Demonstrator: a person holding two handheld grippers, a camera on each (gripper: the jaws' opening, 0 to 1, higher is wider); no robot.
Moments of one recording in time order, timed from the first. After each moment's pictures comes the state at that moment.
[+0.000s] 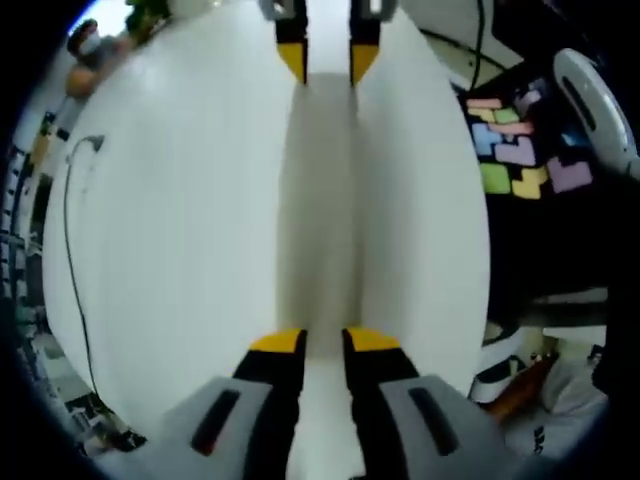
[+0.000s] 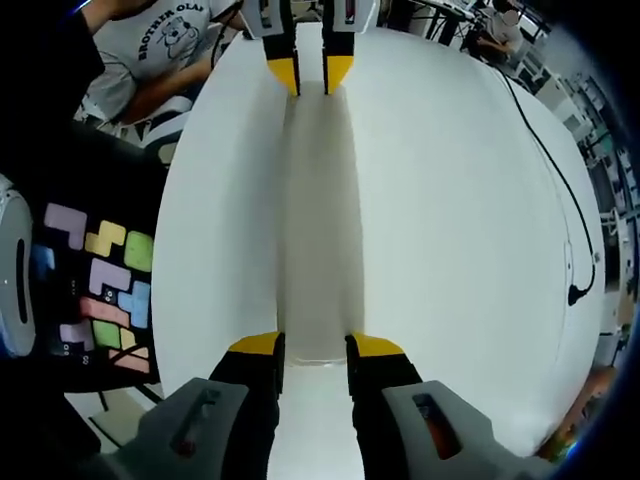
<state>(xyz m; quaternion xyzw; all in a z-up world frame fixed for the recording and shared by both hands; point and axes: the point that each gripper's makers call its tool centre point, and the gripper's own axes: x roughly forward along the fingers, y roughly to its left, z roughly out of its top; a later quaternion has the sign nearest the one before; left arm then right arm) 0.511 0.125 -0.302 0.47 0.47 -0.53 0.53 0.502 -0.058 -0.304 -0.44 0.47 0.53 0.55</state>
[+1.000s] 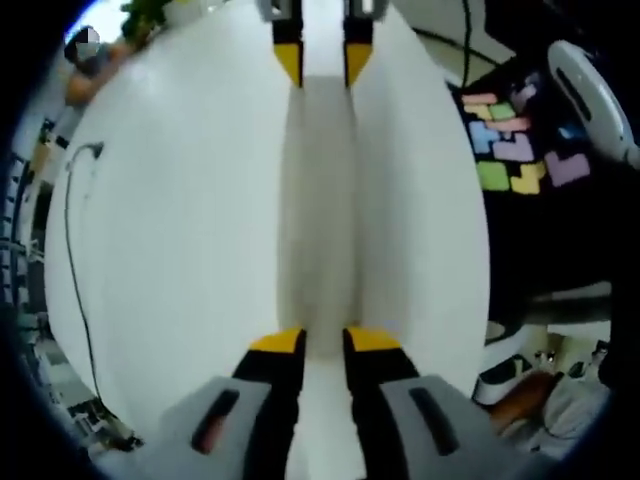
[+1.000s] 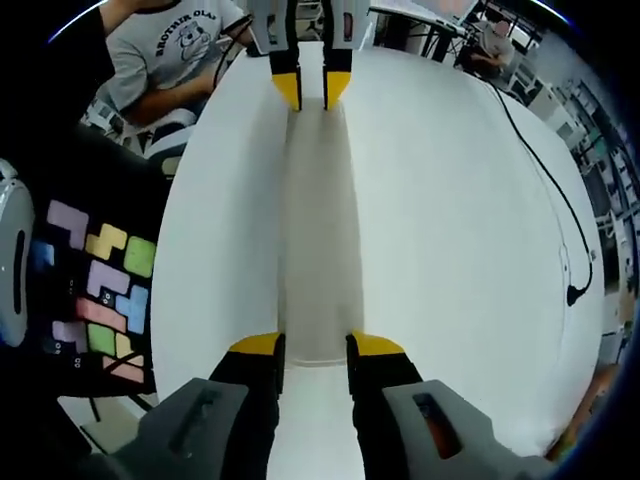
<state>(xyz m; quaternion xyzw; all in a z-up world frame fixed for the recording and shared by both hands) 0.516 0.127 -0.298 0.46 0.44 -0.53 0.55 0.506 -0.056 -0.302 -0.42 0.43 0.55 0.59</state>
